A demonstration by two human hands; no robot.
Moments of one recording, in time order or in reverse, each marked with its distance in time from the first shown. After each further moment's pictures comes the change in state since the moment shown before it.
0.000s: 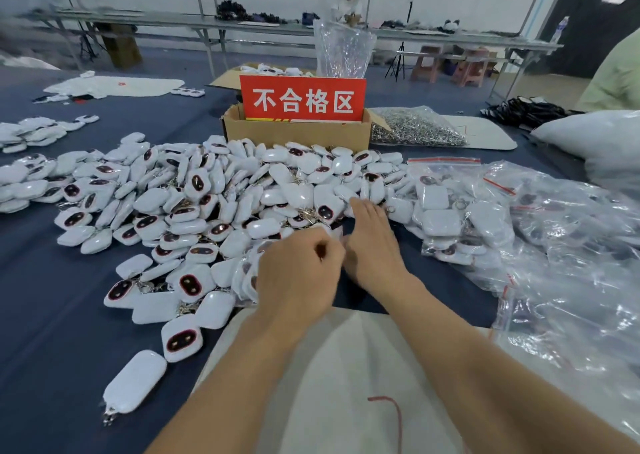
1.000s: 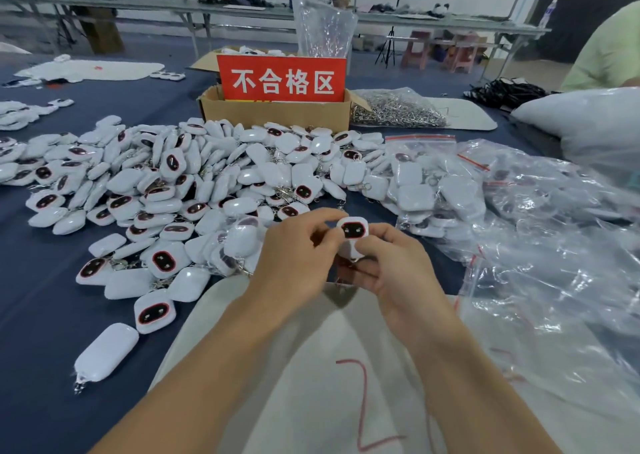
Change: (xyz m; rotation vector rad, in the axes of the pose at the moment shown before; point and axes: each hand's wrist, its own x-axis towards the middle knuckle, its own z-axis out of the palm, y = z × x) left_hand -0.018 0.027 0.003 -0.332 -0.240 0.002; right_hand -0.098 -0.002 -0.051 1.317 0.009 0.468
